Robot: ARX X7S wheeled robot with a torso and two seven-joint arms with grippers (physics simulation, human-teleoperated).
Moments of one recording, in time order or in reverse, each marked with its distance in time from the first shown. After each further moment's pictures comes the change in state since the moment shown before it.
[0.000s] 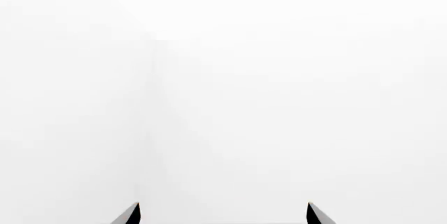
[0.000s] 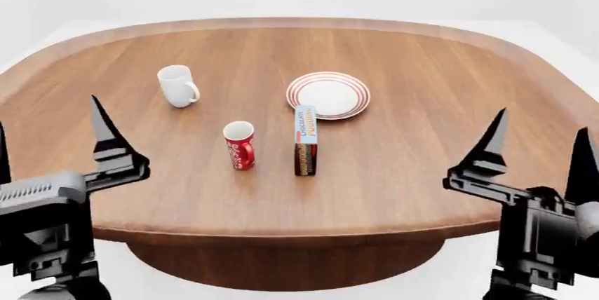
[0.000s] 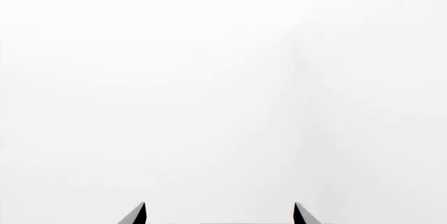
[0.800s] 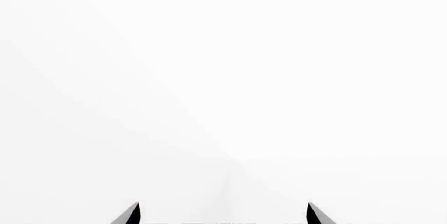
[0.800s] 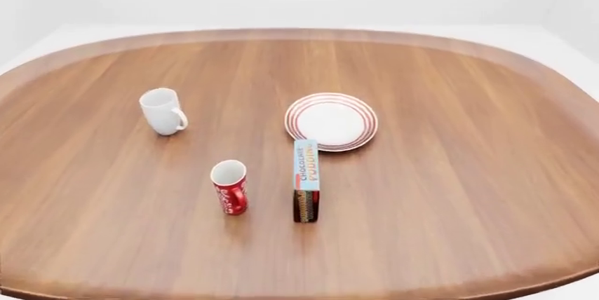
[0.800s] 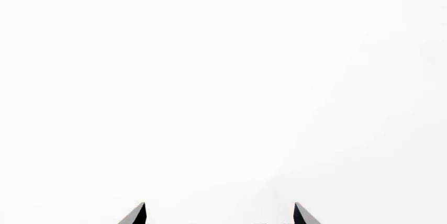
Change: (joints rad) left arm -0.097 -0.115 -0.357 0.393 -0.117 -0.103 -0.142; right arm 0.086 0.109 0.221 -0.383 0.106 -0.087 0.099
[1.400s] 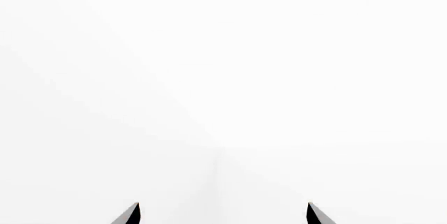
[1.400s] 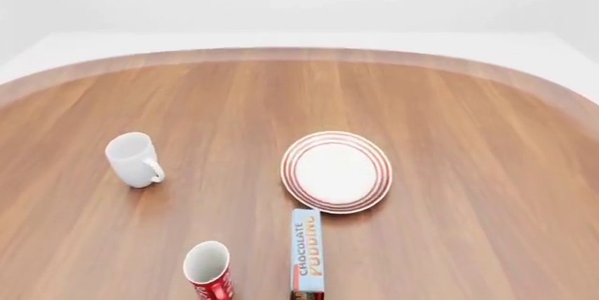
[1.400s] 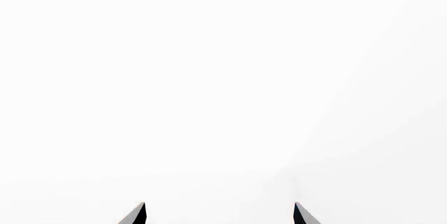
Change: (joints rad) left arm 0.009 -0.005 0.053 -0.011 0.017 0.004 -0.013; right arm -0.017 0.023 -0.043 0.009 -0.012 -0.010 -0.011
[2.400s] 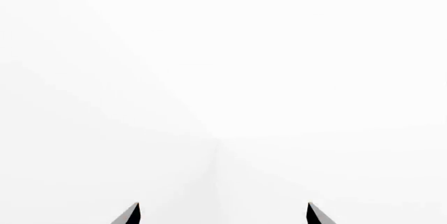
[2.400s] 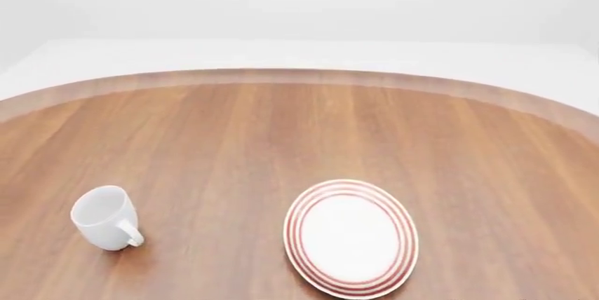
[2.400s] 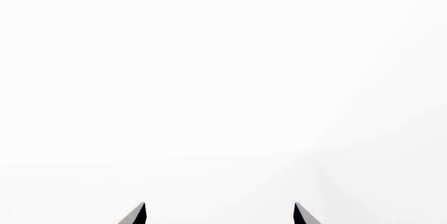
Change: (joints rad) left arm 0.012 -0.014 0.032 -0.010 -0.003 0.007 -0.022; right arm -0.019 0.028 -0.040 0.007 0.004 -0.007 0.004
